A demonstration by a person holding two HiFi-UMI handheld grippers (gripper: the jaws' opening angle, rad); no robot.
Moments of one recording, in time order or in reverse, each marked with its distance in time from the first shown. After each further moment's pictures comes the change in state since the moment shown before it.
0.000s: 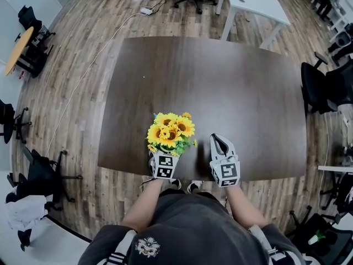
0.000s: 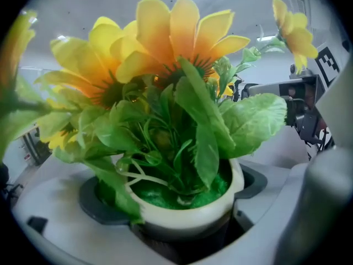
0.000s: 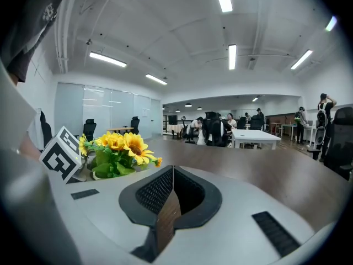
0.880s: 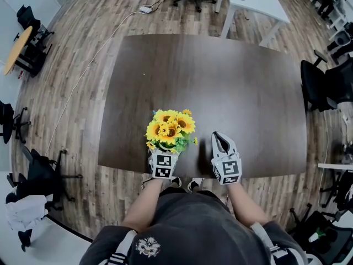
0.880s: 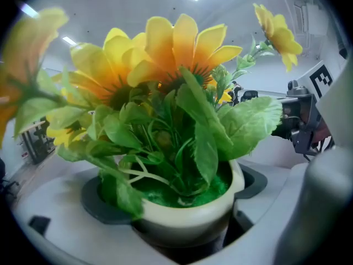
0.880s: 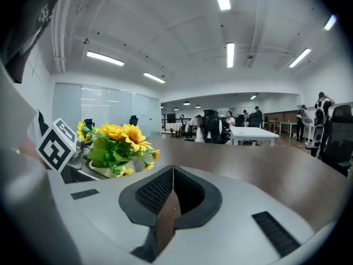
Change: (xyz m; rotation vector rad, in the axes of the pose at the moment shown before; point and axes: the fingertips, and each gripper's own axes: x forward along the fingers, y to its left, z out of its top) left arm -0.018 0.002 0.028 0.008 -0.080 -0.010; right arm -0.003 -0.002 -0.008 0.020 0.017 -0.012
